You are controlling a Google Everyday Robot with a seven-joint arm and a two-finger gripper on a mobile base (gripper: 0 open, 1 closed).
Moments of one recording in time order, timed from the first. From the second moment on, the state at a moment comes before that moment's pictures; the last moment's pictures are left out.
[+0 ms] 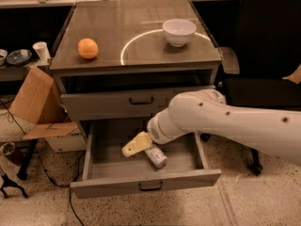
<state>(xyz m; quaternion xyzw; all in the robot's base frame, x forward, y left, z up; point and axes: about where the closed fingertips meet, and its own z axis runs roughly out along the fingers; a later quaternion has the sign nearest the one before) 0.519 0.003 0.681 -0.34 0.90 0.17 0.24</state>
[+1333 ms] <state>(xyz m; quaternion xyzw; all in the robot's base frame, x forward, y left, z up) 0.627 0.061 0.501 -0.34 0.92 0.11 0.18</state>
